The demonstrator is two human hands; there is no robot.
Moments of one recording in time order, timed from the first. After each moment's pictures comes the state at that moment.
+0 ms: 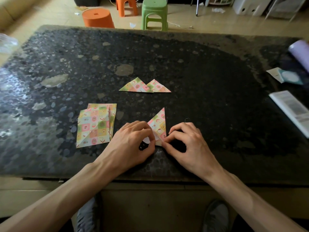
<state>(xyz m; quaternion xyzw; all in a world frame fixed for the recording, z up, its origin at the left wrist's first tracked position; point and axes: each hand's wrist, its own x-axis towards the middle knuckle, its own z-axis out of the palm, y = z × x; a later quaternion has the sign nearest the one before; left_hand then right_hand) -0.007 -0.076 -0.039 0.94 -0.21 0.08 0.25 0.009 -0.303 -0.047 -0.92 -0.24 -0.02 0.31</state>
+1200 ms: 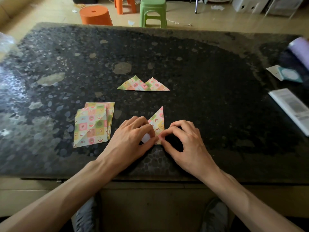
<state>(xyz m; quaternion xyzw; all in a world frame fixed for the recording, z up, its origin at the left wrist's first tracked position) 0.002 -0.078 -0.050 0.94 -0.21 0.11 0.24 0.008 -0.297 -0.056 -0.93 -0.22 -0.04 0.30</state>
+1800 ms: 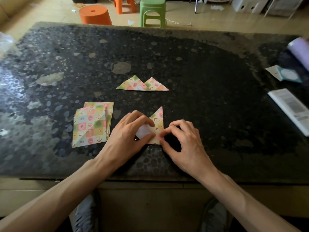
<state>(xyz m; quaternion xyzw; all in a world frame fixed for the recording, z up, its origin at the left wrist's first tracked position) 0.006 -0.072 -0.048 0.93 -0.17 0.09 0.31 0.006 -0.293 -0.056 -0.93 -0.20 -0.04 0.30</state>
